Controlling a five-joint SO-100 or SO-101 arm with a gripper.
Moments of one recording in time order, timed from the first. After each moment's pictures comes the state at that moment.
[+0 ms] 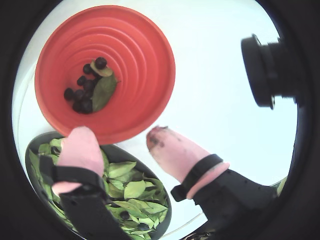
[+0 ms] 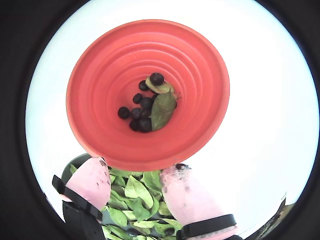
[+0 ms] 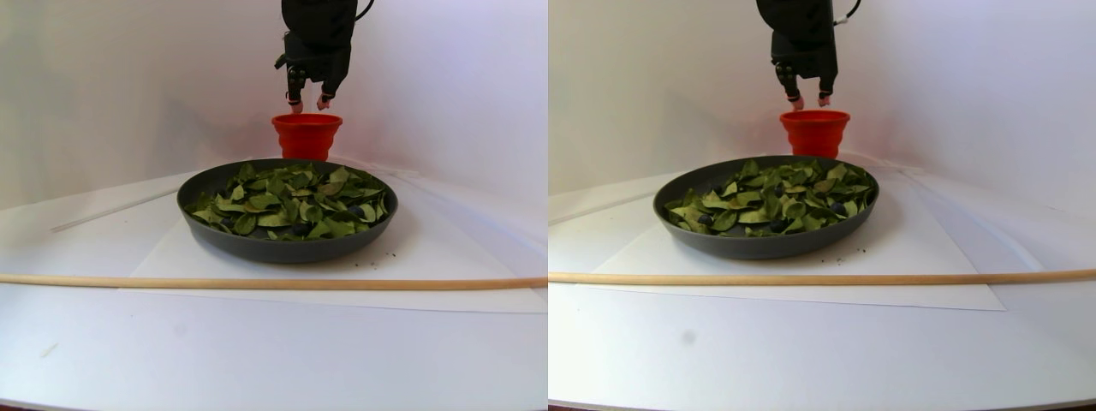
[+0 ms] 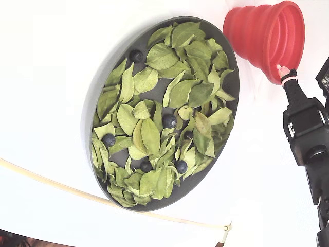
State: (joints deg) arm 12.0 88.5 99.2 -10.4 -97.6
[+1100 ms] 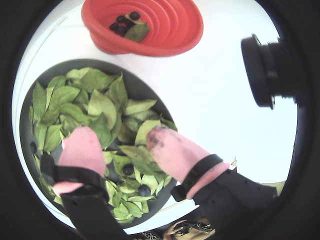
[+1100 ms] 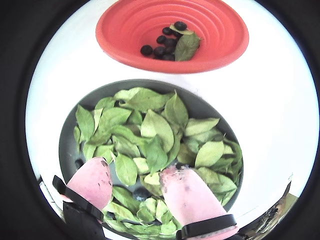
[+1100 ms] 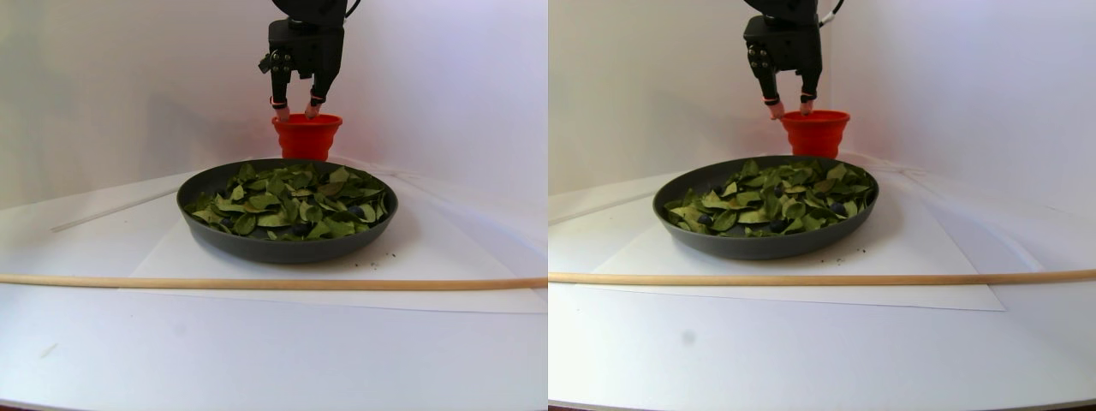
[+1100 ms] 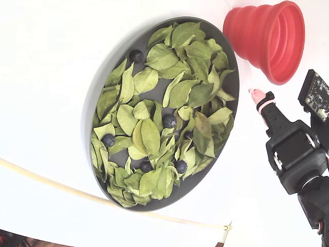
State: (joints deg) arm 9.3 101.2 112.8 3.7 -97.0
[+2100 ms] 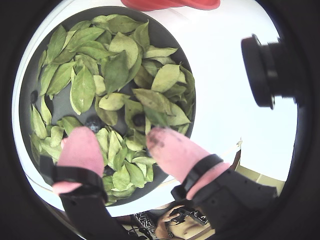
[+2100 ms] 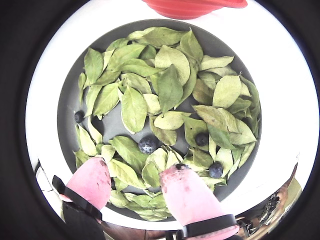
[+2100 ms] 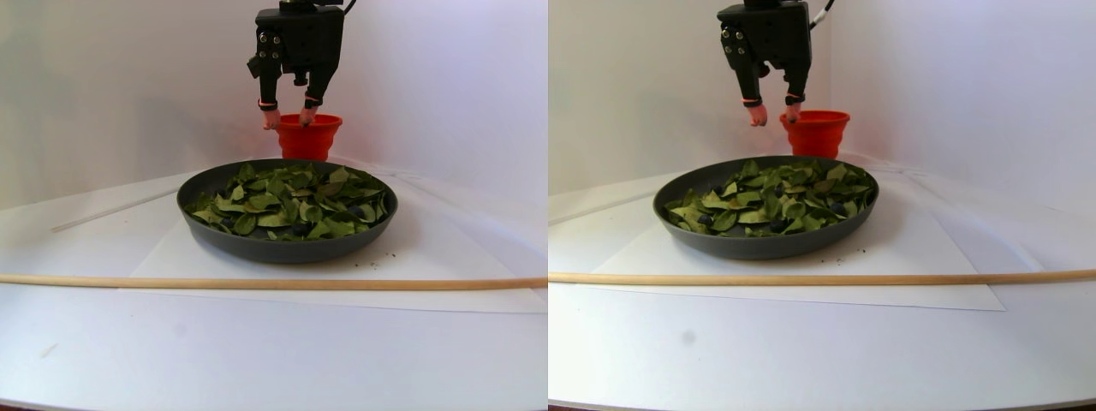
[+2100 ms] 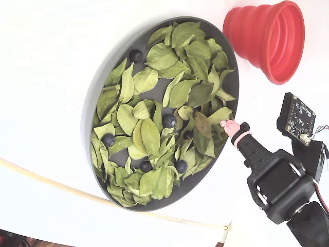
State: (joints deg) arm 8.6 111.0 123.6 11.4 -96.2
